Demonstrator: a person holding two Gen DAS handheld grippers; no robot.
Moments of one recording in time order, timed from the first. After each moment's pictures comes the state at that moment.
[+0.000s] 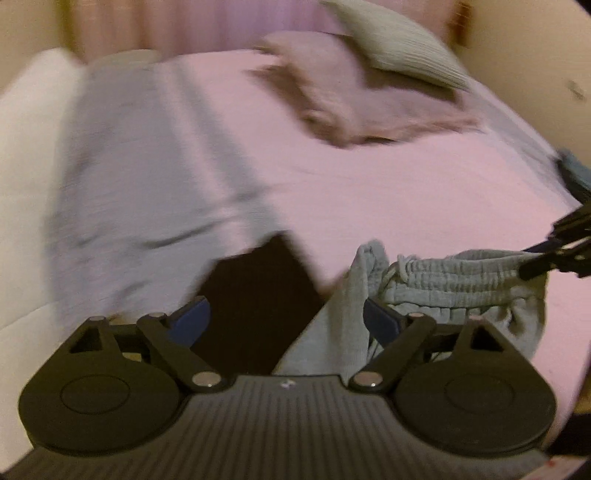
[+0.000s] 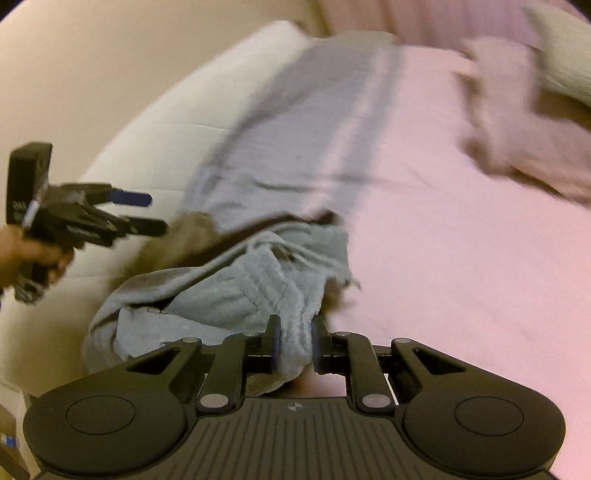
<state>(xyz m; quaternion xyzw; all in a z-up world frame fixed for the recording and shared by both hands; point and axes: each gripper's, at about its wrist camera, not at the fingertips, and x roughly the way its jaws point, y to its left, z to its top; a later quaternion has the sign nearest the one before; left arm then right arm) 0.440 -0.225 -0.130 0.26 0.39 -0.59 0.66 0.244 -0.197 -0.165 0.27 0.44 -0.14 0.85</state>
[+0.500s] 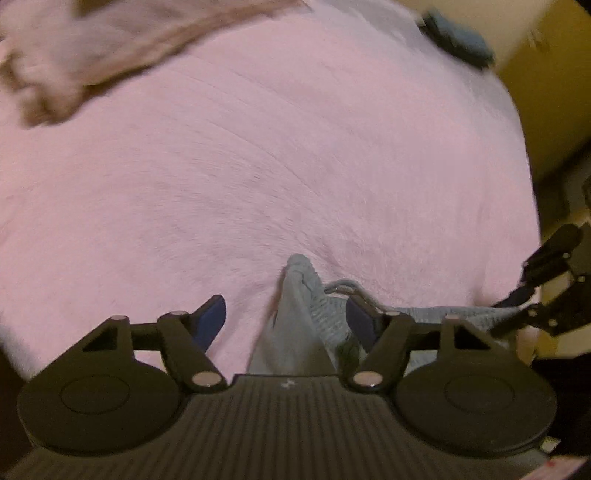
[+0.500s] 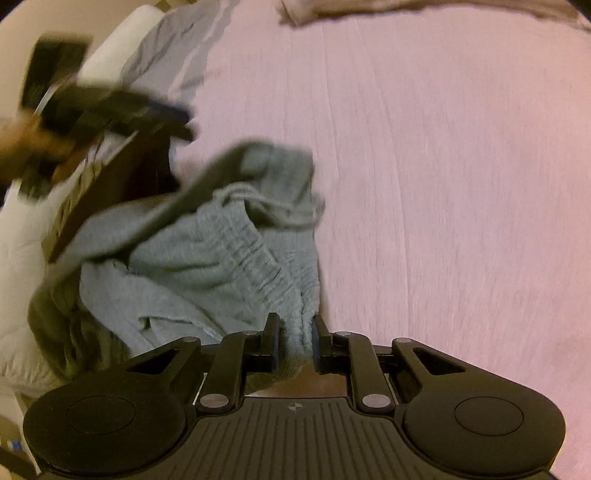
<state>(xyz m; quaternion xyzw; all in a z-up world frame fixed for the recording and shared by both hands) 0.213 -0.410 -0.251 0.41 0.38 -0.72 0.41 0.037 -0.193 -0.284 0.41 0.46 -0.21 0.76</state>
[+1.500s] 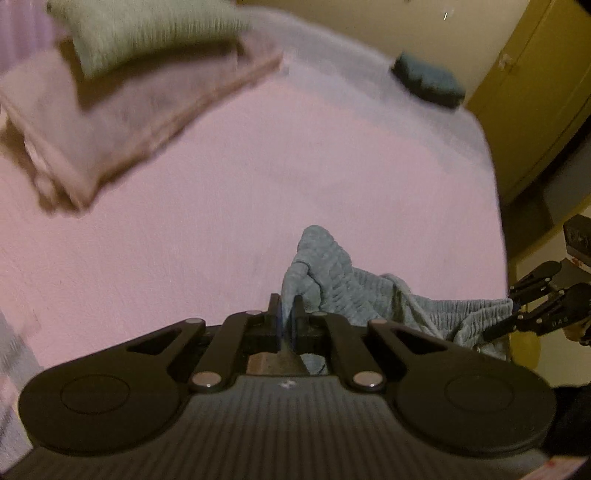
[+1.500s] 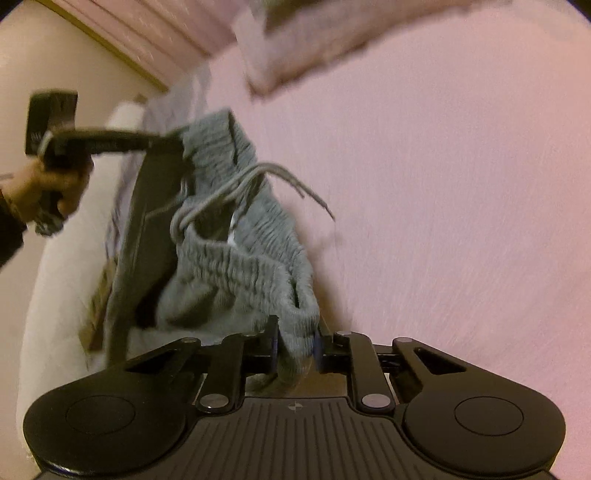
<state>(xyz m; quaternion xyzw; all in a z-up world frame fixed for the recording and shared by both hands) 0.245 -0.427 -0.139 0.34 0.33 -0.78 0.40 -0.007 -0.206 -0.207 0.46 0.31 -0.29 0.78</state>
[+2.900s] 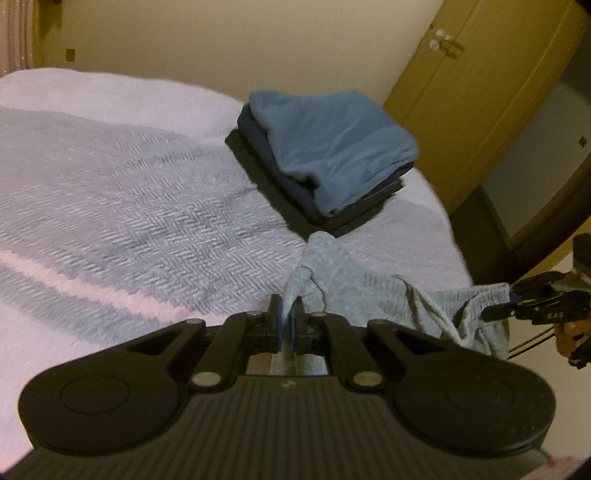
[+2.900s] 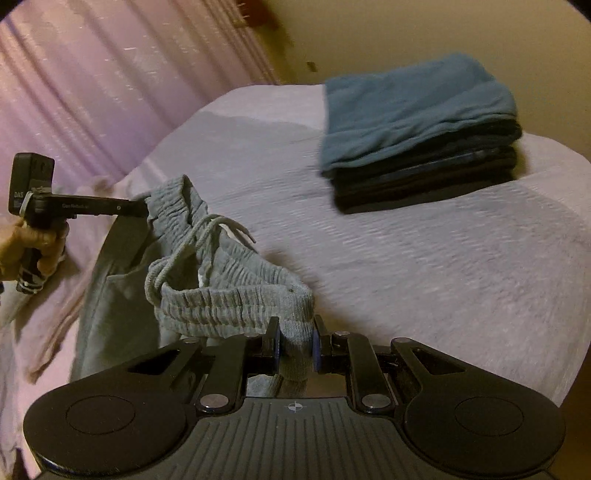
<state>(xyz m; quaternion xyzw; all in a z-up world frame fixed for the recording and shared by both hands) -0.544 -0.927 -0.185 0.37 0.27 -0.86 0.21 -0.682 -0.562 -0.184 0.45 0.17 -0.58 0.66</state>
